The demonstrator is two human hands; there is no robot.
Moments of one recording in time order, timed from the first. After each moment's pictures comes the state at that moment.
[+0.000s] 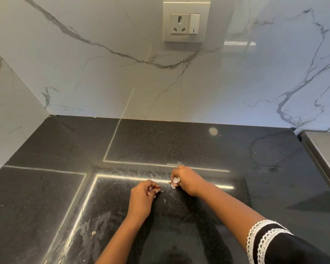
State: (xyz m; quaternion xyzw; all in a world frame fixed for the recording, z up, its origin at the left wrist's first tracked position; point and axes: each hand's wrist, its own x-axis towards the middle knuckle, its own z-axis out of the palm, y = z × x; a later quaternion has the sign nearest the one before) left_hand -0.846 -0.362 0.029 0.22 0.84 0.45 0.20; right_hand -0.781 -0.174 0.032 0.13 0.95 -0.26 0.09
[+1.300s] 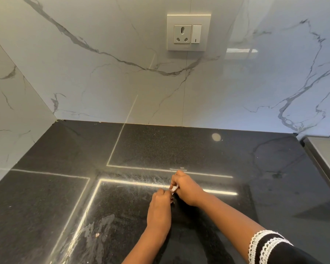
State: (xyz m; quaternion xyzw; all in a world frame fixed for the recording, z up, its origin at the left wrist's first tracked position) left_hand -0.802 -0.337 0.021 0.34 0.91 0.20 0.08; right_hand -0.774 -0.198 0.035 0.14 0.94 -0.32 0.04
